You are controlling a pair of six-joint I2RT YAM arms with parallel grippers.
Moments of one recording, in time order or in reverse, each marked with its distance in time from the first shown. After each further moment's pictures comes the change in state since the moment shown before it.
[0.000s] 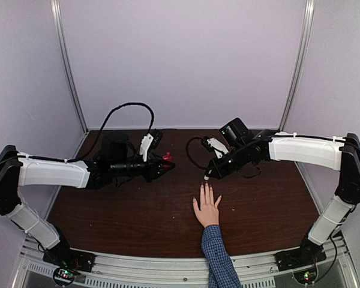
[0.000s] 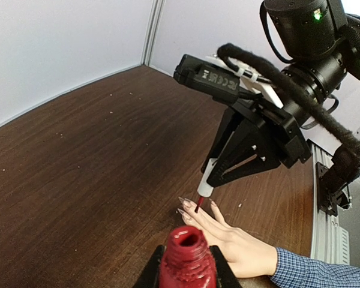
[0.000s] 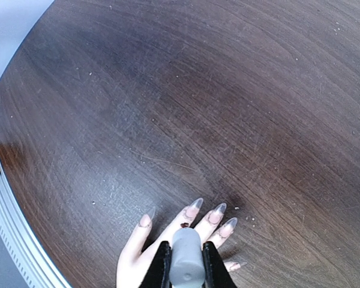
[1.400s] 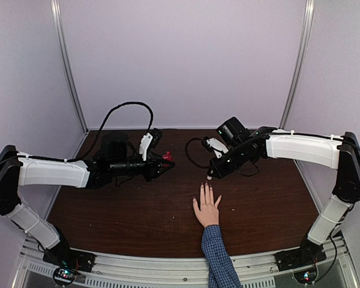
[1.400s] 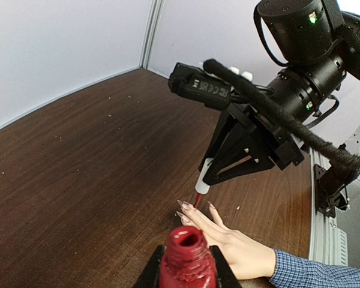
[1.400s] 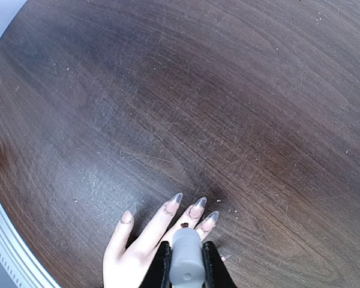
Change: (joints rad) left arm 0.006 0.001 0.000 0.015 0.014 -0.005; right arm 0.010 0.030 0.062 -0.090 0.090 -0.001
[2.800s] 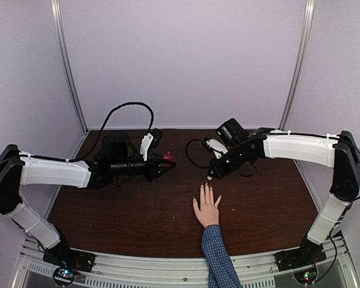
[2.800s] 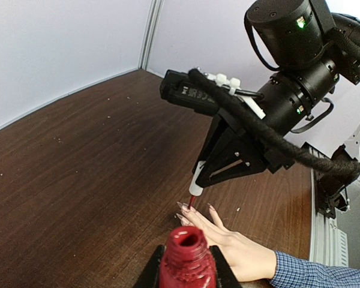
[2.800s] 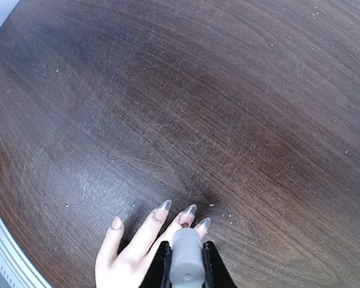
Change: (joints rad) left arm 0.000 0.015 0.000 0.023 0.004 -0.003; right arm -0.015 0.027 0.000 0.015 0.006 0.002
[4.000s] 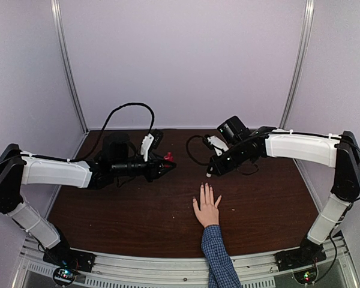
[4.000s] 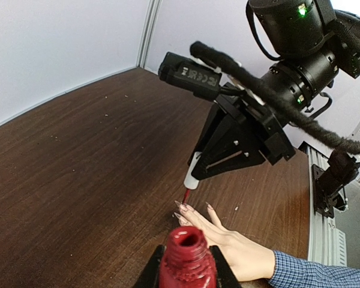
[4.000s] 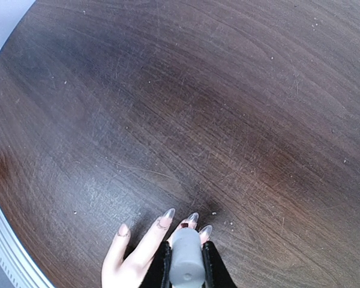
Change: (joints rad) left arm 0.000 0.011 0.000 0.008 0.009 -0.005; right arm -0.014 -0.008 -0.001 0.031 -0.027 0.004
